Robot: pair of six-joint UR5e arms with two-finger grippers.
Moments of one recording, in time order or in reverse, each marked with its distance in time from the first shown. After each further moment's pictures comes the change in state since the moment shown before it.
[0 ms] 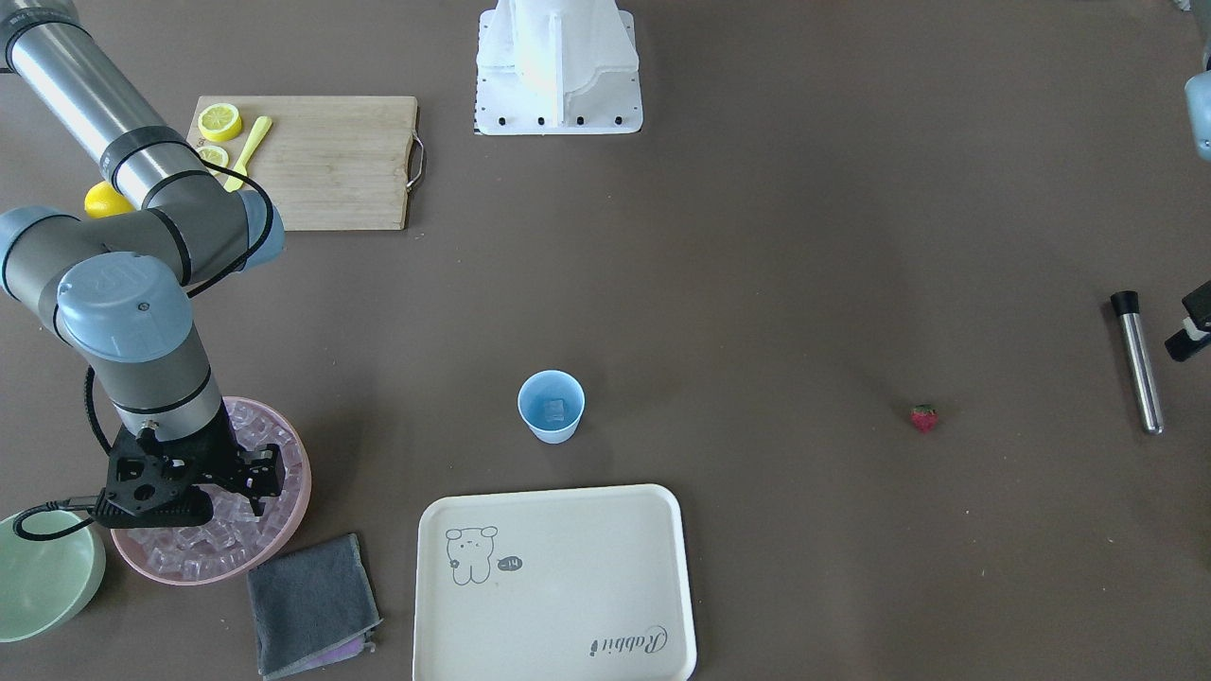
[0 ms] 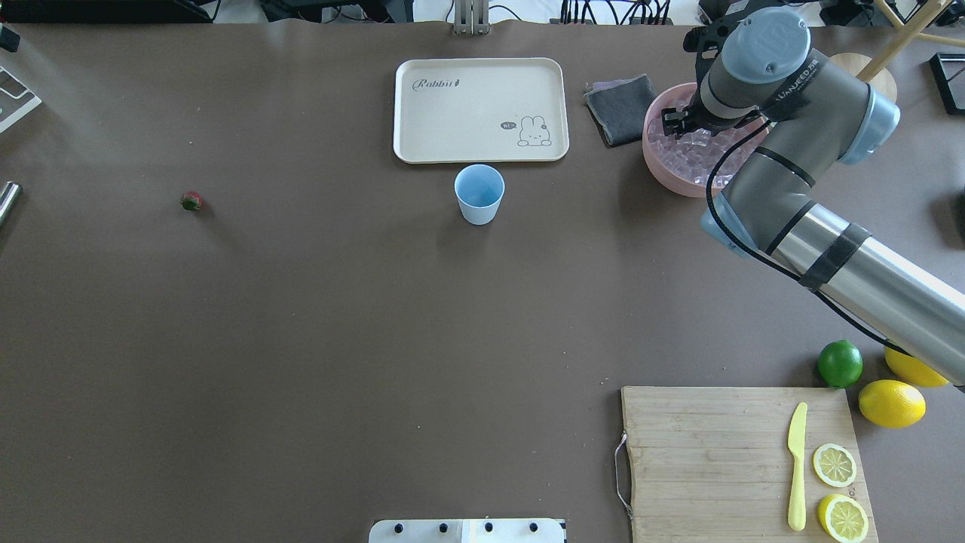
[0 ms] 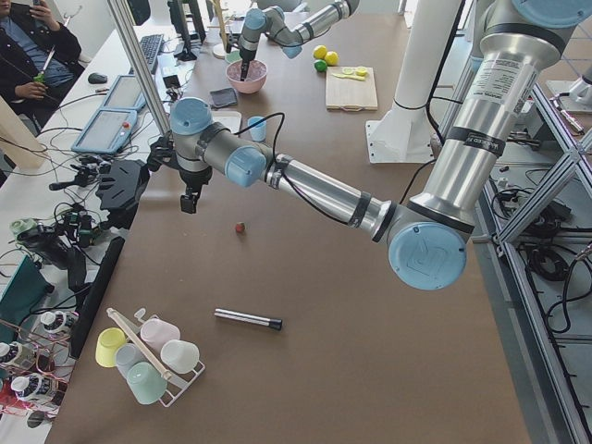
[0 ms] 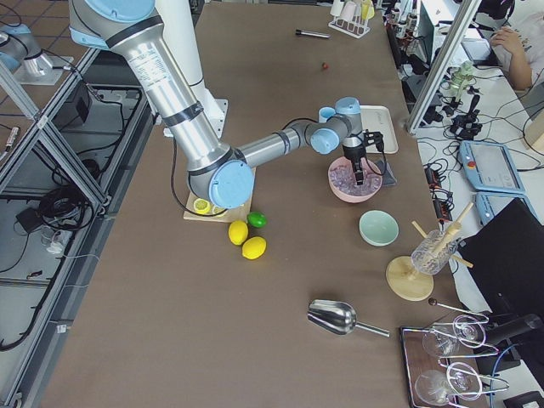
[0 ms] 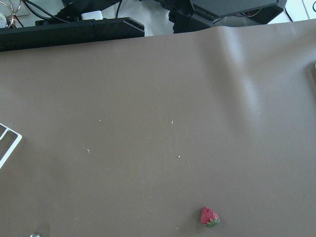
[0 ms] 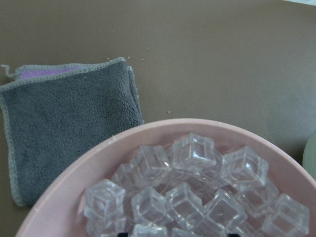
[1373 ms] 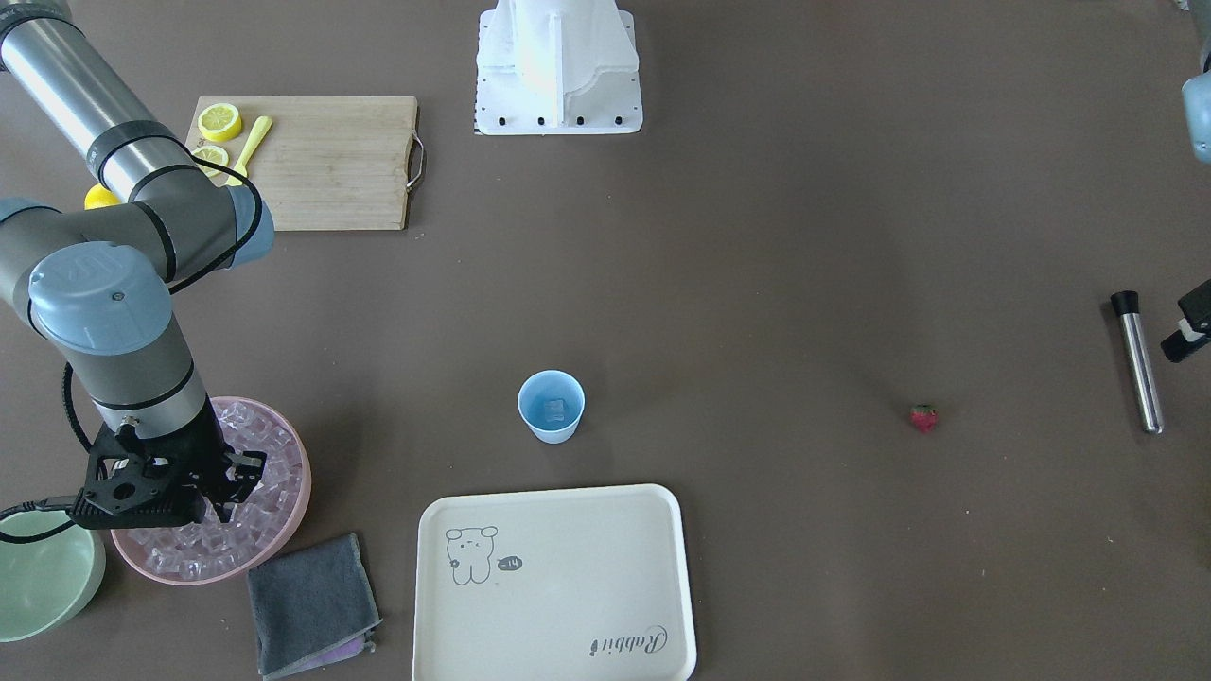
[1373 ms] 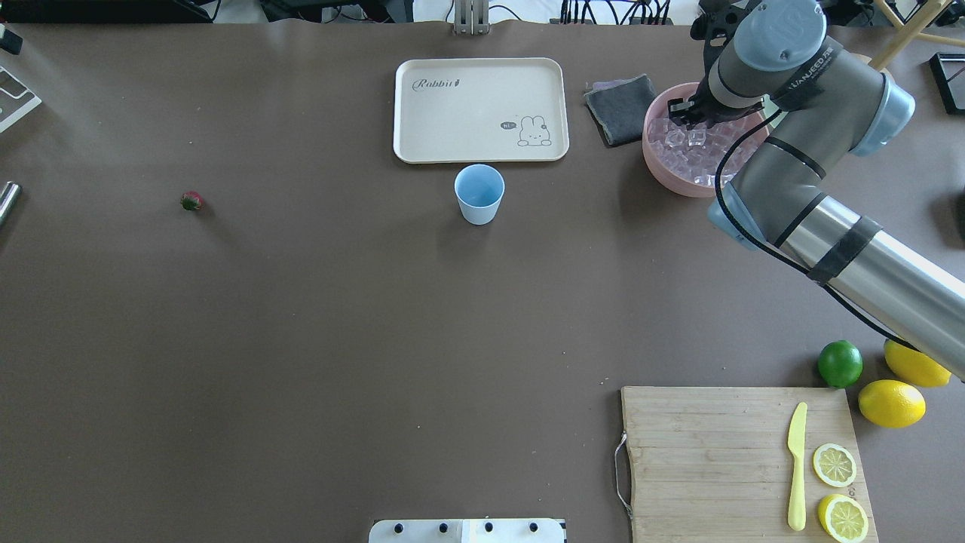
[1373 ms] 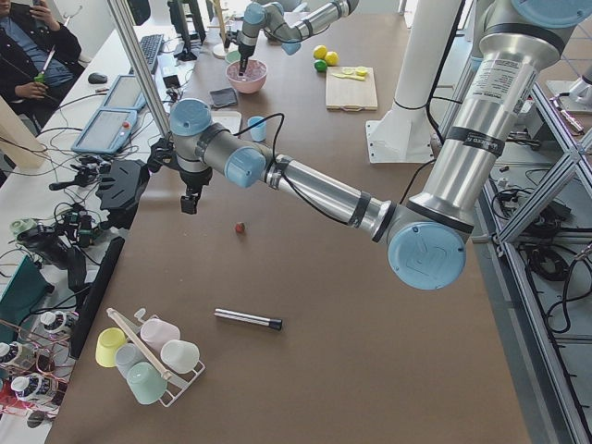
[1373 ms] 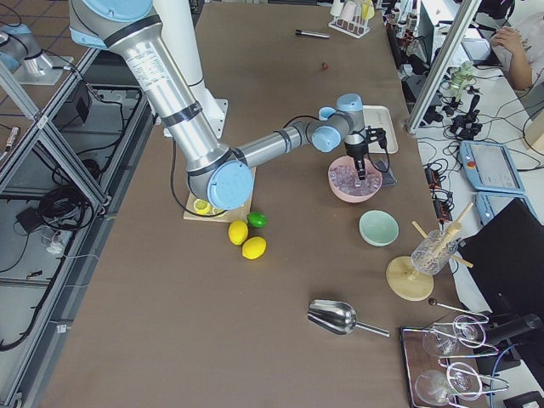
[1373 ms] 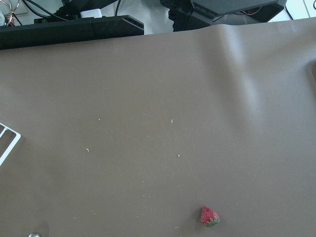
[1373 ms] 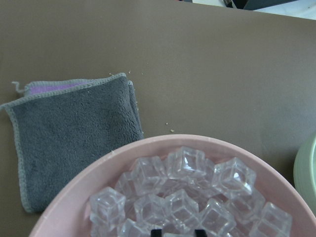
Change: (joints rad) left arm 0.004 0.000 0.005 0.000 0.001 0.000; right arm 0.020 -0.006 0.024 -0.001 0.012 -0.007
